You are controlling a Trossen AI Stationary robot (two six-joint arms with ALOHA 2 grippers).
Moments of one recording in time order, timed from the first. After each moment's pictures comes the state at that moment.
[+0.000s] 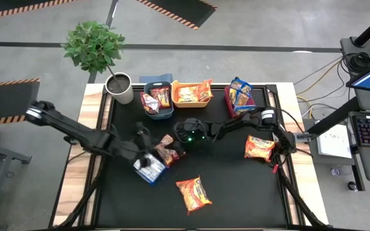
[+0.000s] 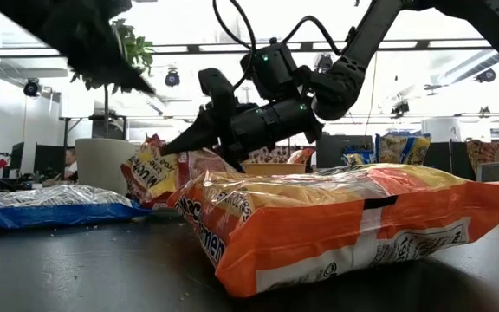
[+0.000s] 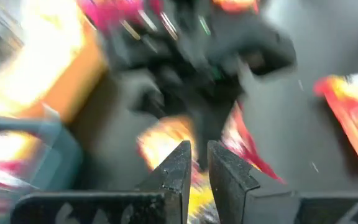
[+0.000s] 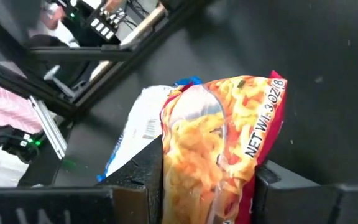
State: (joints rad) left arm -0.36 1.09 0.61 -0.21 -0.61 -0.27; right arm -0.10 2.16 1.20 0.64 -0.34 0.65
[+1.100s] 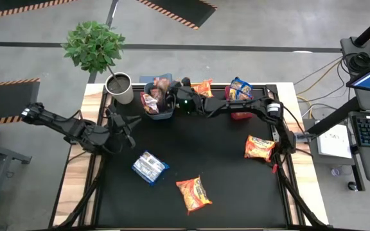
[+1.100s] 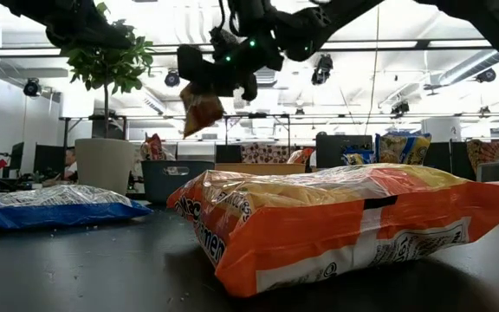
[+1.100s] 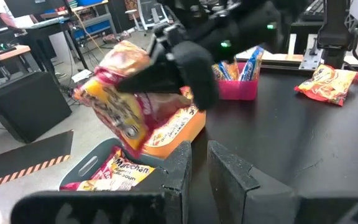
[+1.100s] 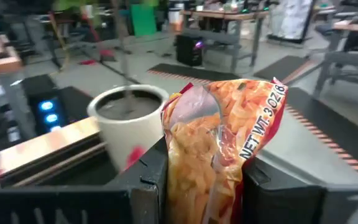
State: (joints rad) left arm -0.37 0.65 0.61 -0.37 -0.96 -0.20; right arm -0.22 2.09 1.63 0.33 0.48 0.10
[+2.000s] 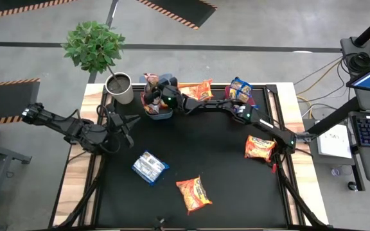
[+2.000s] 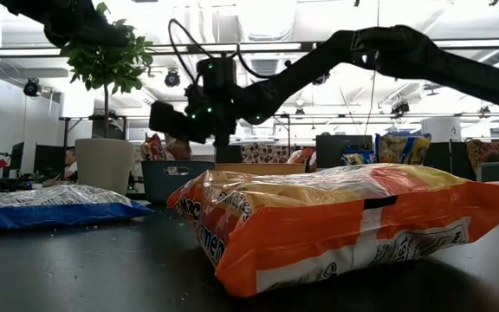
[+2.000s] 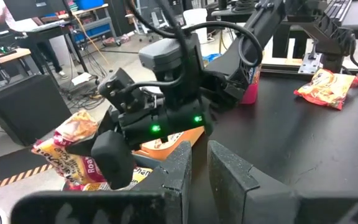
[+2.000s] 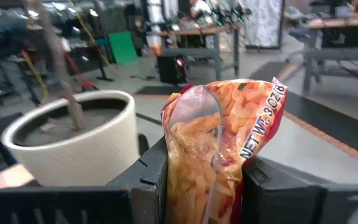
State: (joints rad) left arm -0.37 0.61 0.61 -0.37 -0.96 -0.18; right arm -0.31 2.59 2.12 0.47 0.50 0.15
